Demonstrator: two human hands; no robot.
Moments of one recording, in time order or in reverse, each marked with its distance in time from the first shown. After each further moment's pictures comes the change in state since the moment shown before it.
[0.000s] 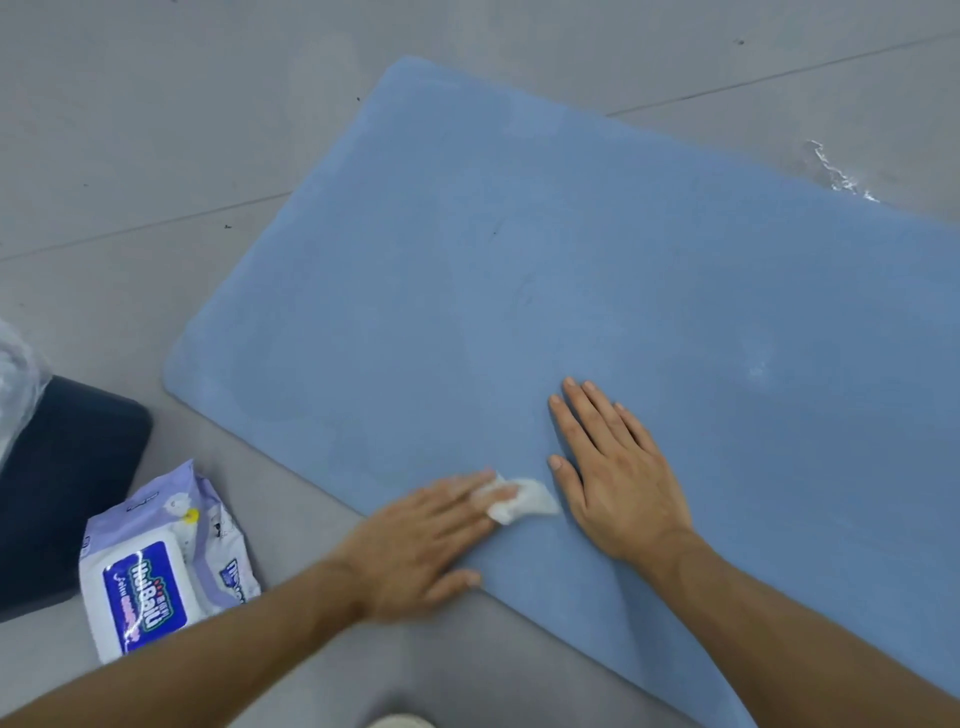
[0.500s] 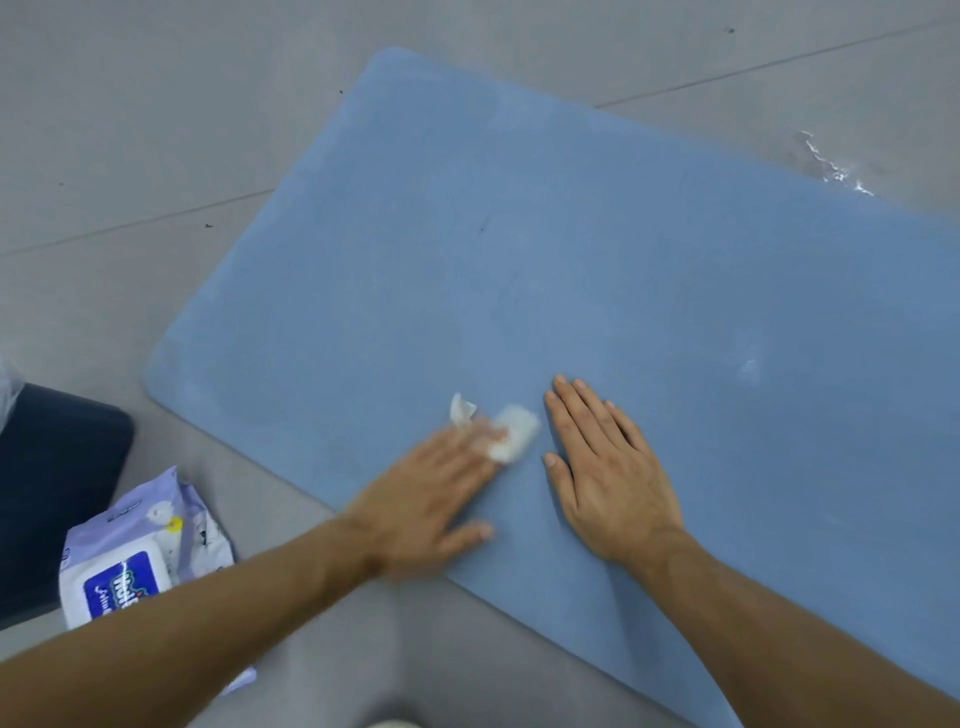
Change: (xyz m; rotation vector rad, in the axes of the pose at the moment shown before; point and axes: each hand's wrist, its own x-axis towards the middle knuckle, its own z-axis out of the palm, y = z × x) left_hand 0.035 -0.018 -0.010 -0.060 0.097 -0.091; right_hand 0.001 0.001 0.001 0.012 -0.018 0.004
